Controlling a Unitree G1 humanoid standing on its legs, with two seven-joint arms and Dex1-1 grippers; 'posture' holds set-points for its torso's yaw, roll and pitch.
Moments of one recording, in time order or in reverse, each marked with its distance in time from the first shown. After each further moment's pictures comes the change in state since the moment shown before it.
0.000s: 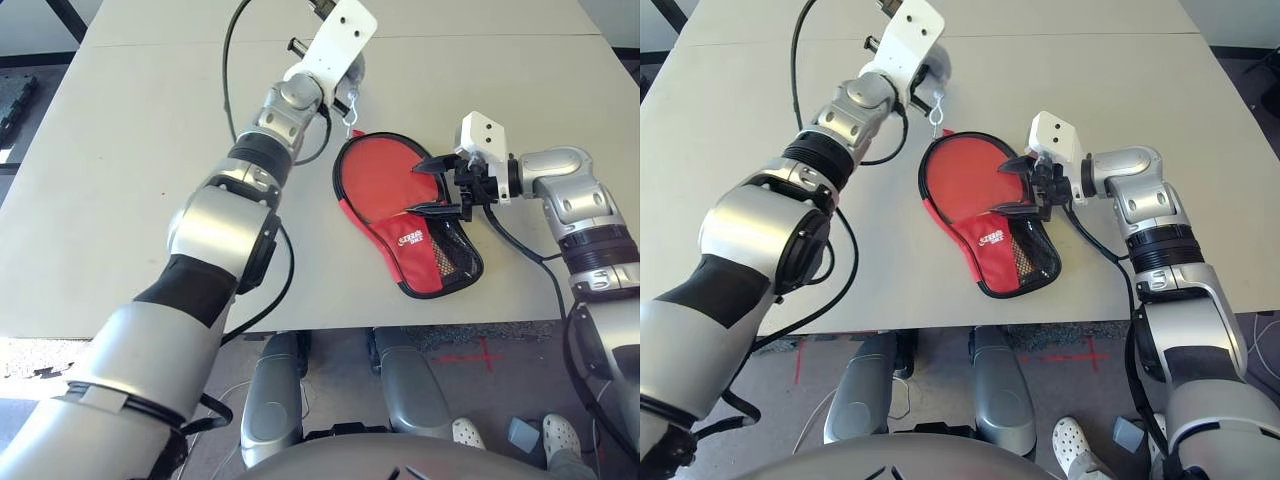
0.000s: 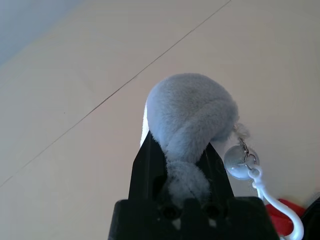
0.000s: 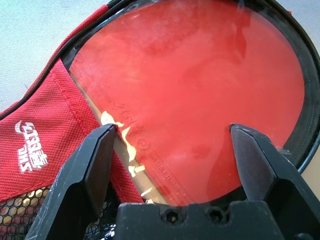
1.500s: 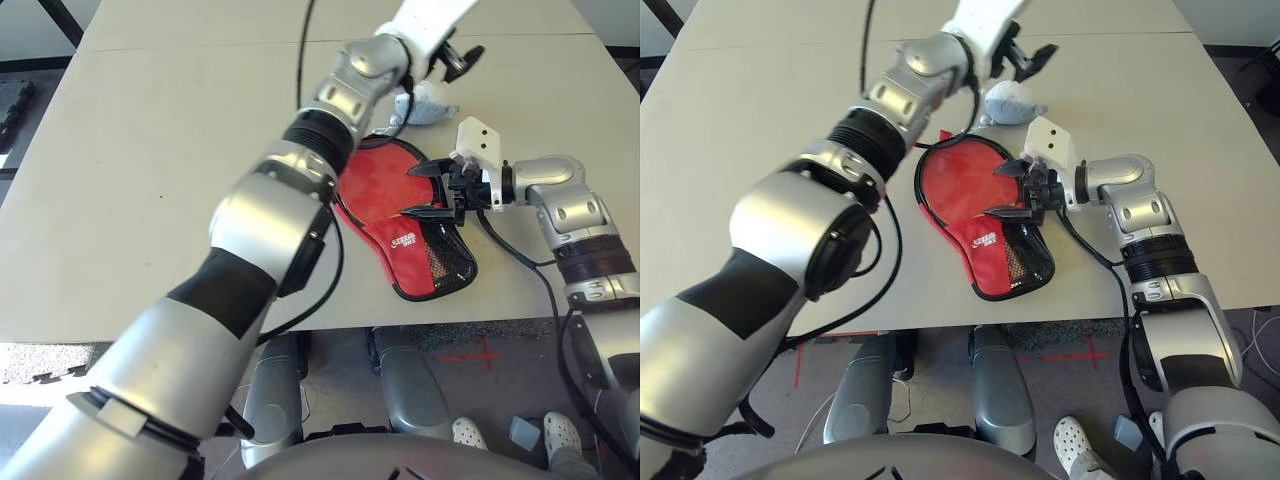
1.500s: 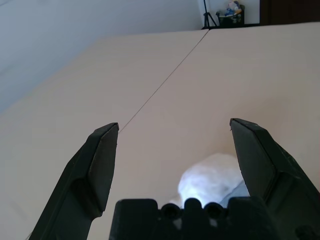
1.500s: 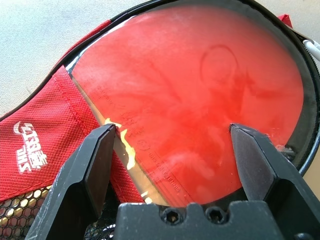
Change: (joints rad) left arm -0.116 -0.015 0.046 -0.080 -0.035 -0.048 -0.386; right arm 0.046 0.025 -0.004 -0.056 0.021 0.025 -0.049
